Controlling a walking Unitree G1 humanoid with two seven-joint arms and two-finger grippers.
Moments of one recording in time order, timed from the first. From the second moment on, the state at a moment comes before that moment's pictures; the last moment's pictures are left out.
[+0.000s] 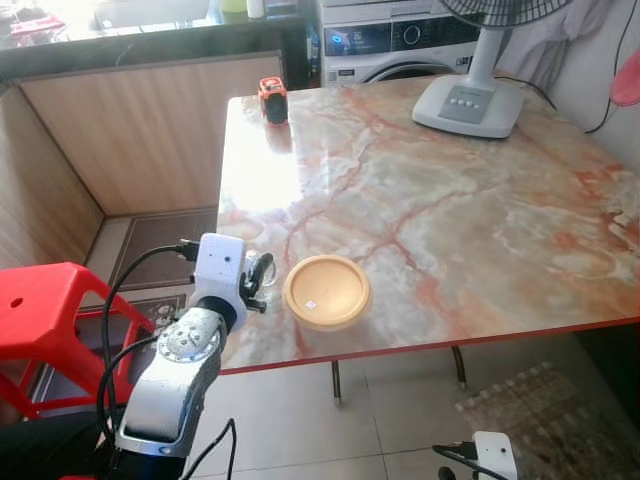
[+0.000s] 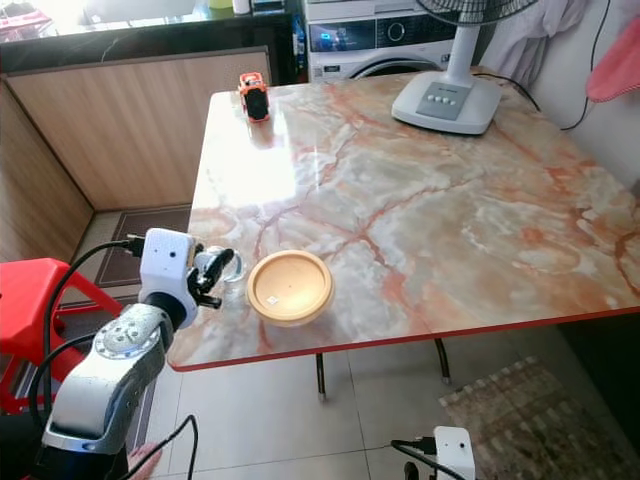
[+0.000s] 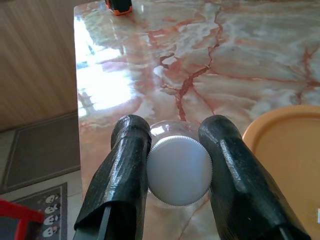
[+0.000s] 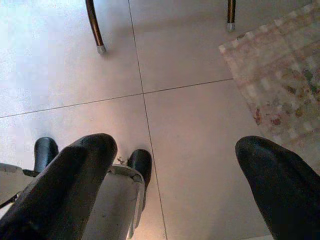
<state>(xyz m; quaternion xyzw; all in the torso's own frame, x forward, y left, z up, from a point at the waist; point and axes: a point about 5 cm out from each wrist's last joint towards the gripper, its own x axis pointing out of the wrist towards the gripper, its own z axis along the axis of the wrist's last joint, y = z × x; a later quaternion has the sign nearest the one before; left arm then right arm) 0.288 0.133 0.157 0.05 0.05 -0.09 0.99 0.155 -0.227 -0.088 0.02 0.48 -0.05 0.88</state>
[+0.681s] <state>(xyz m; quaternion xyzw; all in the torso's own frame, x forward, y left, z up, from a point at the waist) 0.291 0.135 0.171 0.04 -0.02 -0.06 1.00 0.155 -0.227 -0.088 0.02 0.48 -0.05 0.88</state>
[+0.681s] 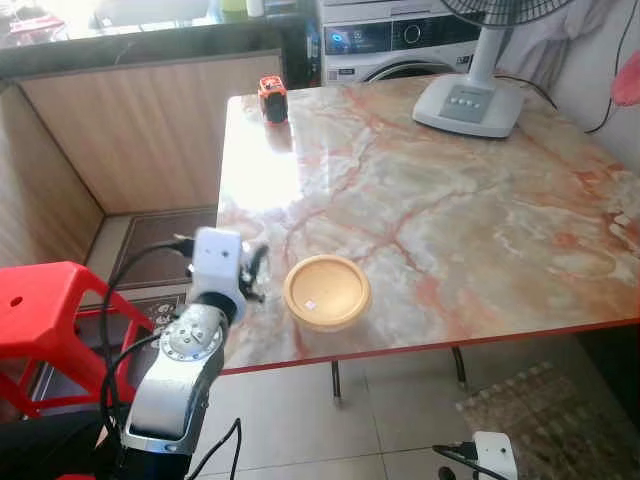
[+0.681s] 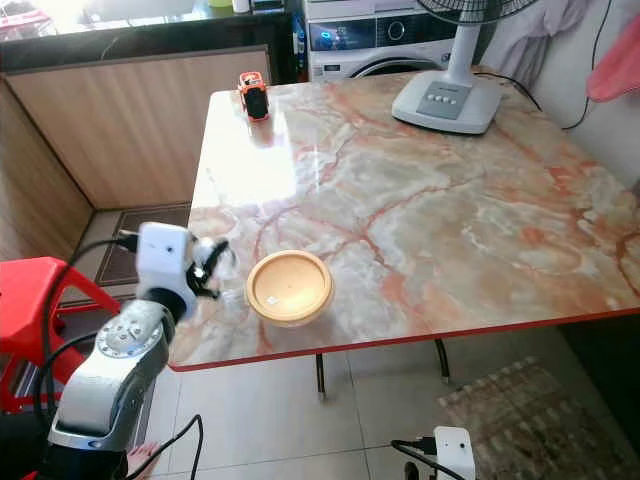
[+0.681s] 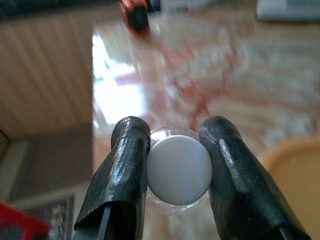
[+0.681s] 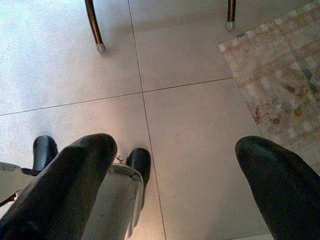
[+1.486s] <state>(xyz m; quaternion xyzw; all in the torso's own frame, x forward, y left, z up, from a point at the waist) 0.286 0.145 0.185 0.03 -0.11 0.03 0.99 0.155 -0.228 -0.088 0.02 0.47 -0.05 0.88</state>
